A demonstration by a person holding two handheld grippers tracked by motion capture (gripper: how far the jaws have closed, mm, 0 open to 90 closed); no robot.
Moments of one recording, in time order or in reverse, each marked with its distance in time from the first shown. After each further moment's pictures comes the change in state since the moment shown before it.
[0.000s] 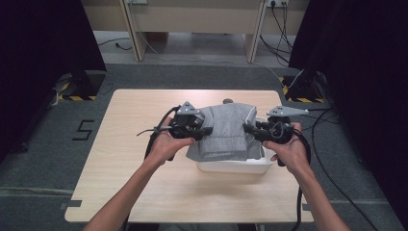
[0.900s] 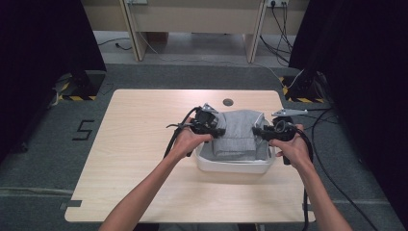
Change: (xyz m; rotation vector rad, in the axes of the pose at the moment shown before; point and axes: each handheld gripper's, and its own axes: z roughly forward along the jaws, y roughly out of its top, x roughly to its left) left arm 0.009 -0.004 0.081 0.125 0.001 -0.050; right arm -0.058 -0.035 0.030 0.124 -0.049 0.087
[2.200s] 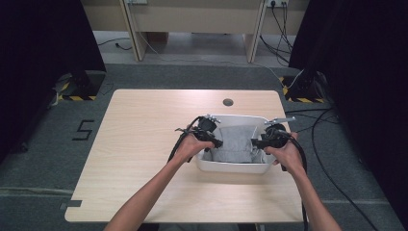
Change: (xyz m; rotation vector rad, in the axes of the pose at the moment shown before) left arm 0.012 -0.022 0.032 0.154 0.072 -0.029; right arm -0.007 -0.025 0.028 0.152 -0.133 0.017
